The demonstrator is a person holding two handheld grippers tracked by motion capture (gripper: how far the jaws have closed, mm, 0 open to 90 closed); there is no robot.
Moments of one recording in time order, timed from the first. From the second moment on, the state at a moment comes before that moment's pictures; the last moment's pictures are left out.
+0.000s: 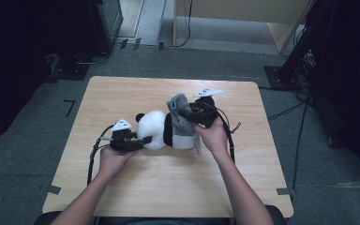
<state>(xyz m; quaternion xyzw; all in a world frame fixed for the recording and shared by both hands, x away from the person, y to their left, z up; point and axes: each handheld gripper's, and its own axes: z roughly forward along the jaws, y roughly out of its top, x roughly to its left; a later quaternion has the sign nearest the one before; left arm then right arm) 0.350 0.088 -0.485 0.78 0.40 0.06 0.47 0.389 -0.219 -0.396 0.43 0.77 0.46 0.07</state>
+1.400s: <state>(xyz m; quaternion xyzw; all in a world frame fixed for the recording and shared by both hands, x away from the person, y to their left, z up) 0.342 0.099 -0.478 0.78 0.38 0.03 0.49 0.360 -0.251 -0.386 0.41 0.76 0.50 0.06</state>
